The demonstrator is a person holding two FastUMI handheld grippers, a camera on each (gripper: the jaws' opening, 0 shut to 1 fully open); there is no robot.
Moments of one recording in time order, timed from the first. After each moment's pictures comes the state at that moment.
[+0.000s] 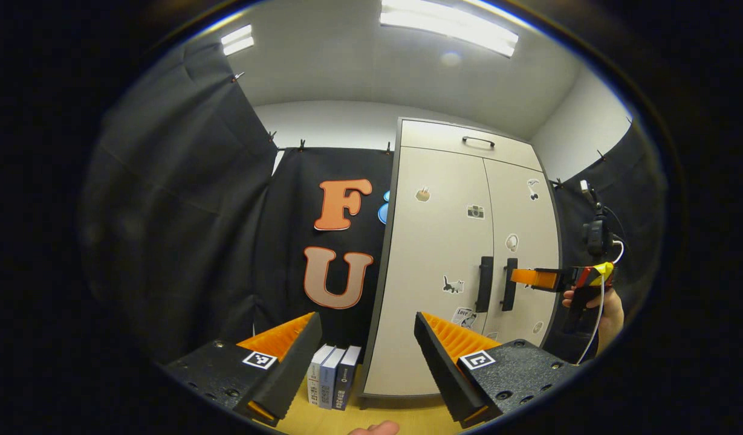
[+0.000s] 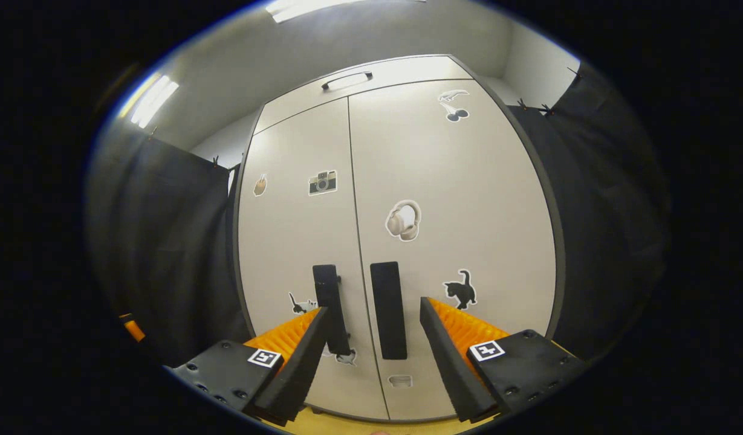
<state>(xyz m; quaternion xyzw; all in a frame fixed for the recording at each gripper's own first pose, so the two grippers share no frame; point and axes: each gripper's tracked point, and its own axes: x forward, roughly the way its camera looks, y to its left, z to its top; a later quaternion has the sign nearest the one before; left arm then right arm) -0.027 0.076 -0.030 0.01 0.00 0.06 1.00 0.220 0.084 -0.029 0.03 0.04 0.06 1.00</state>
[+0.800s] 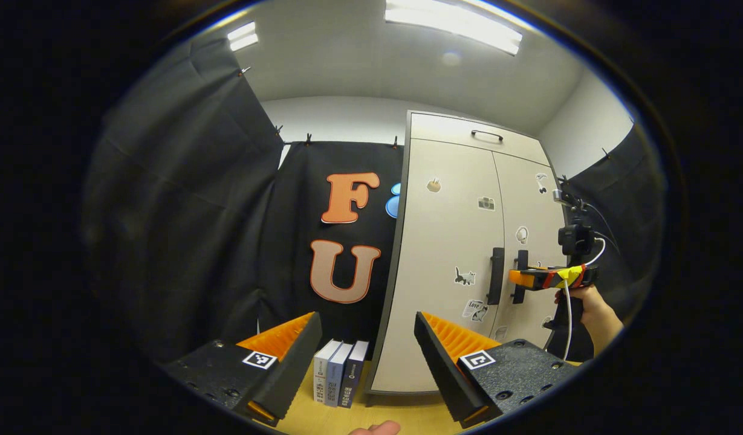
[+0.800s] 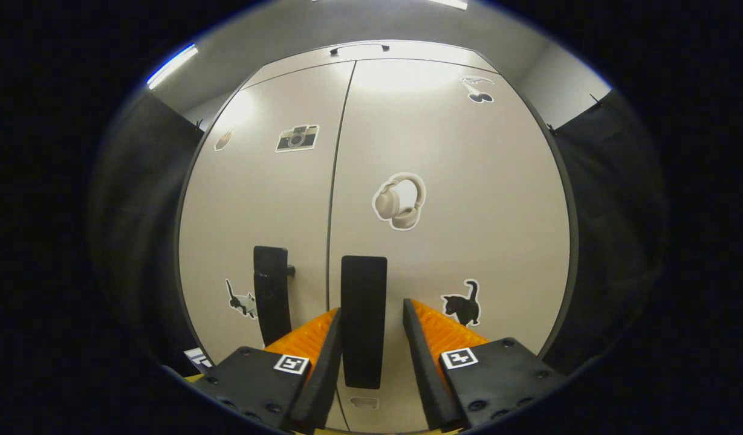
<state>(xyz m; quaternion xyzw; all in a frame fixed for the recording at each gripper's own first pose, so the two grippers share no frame) -0.026 0.092 -0.043 0.01 0.01 0.07 1.00 0.273 0.086 -0.061 0.01 0.06 0.03 1.00</state>
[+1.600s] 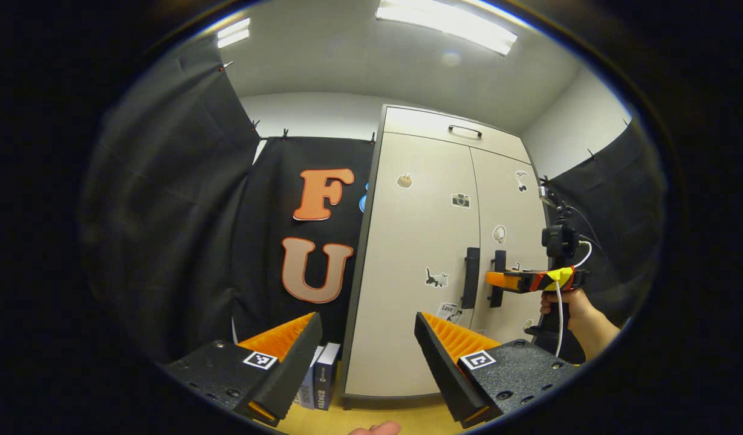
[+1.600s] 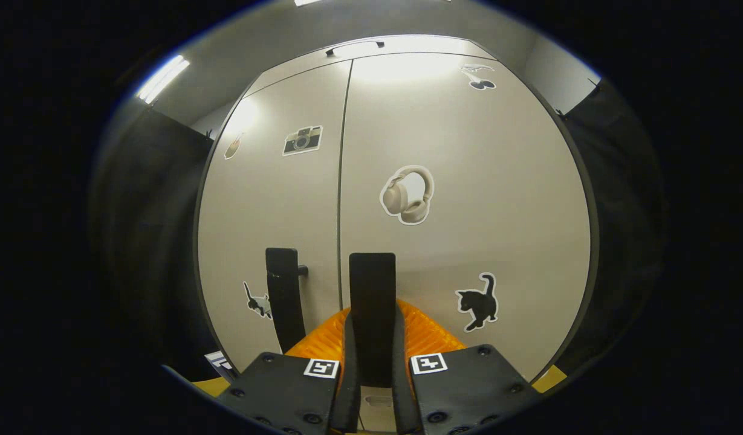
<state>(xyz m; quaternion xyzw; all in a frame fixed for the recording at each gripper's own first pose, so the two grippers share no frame) 0.012 0.036 -0.052 0.00 0.02 0.00 1.00 0.277 0.086 -0.059 0.01 0.06 0.06 1.00</state>
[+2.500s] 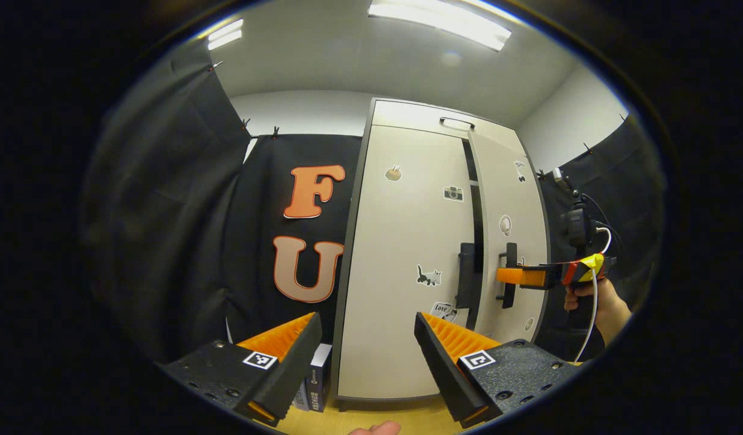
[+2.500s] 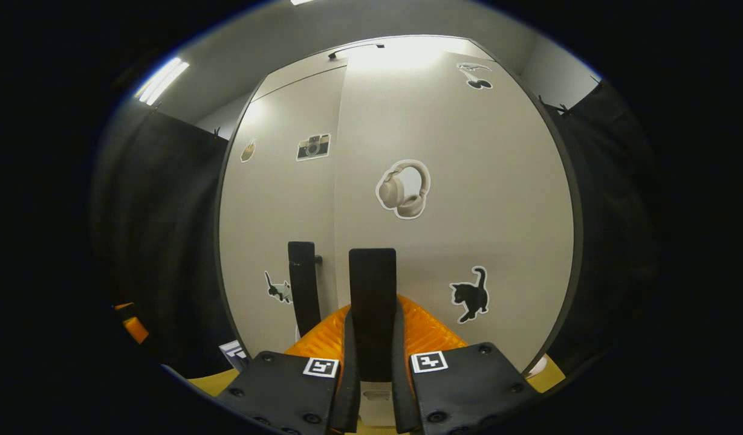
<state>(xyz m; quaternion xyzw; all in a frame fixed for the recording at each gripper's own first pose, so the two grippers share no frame) 0.022 0.020 -0.057 0.01 0.02 0.00 1.00 0.226 0.079 -0.051 0.03 0.08 0.10 0.99</state>
